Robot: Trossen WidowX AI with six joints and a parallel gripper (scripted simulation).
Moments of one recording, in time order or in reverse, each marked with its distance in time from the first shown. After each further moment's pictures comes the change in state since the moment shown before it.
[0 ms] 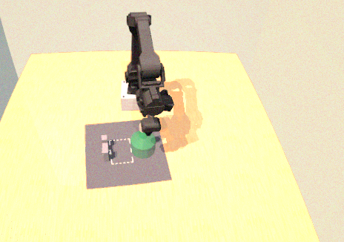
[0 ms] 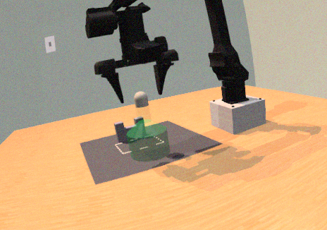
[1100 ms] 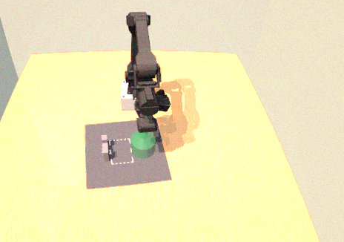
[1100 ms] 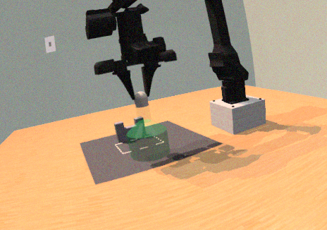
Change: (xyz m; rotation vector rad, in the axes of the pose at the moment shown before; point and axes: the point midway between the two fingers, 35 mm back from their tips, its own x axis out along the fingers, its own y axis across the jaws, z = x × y) arm 0.000 0.001 -0.012 0.001 0.000 0.004
